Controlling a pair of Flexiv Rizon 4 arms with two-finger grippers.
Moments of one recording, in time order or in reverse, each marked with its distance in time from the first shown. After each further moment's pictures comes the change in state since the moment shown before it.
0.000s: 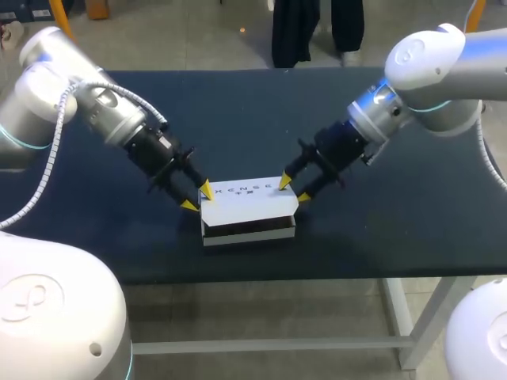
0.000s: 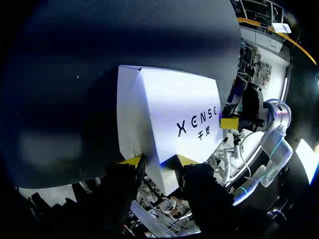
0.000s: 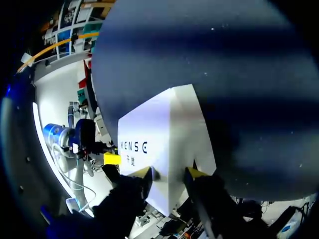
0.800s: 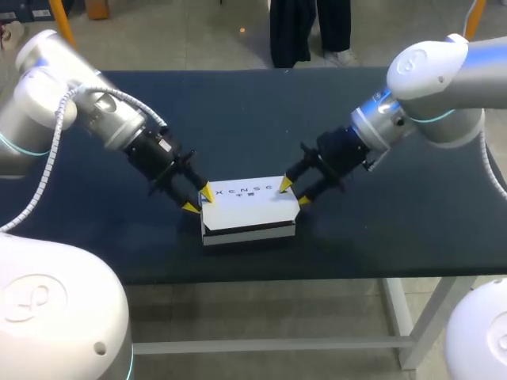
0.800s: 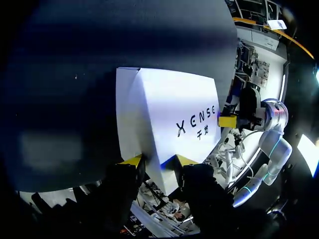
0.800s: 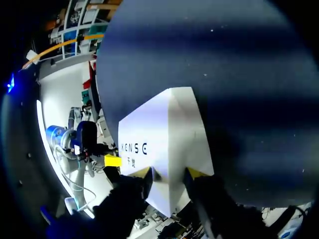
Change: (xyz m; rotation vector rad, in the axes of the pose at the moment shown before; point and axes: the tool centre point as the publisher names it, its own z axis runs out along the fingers) left arm -0.001 0.001 0.004 0.035 0.003 0.036; right arm -0.005 0.001 0.004 -0.041 0.033 -0.030
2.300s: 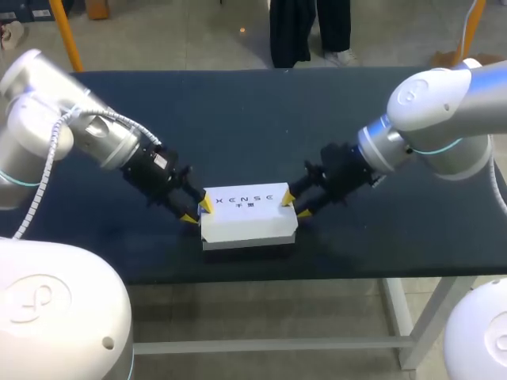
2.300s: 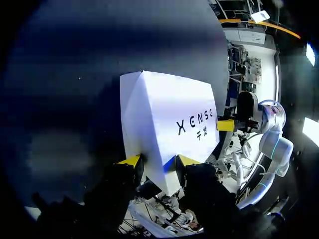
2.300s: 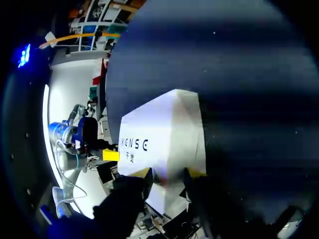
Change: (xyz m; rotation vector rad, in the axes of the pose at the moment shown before) left arm -0.018 0.004 0.013 0.140 -0.007 0.125; right arm -0.020 -0.013 0.012 -0.118 0.014 -0.156
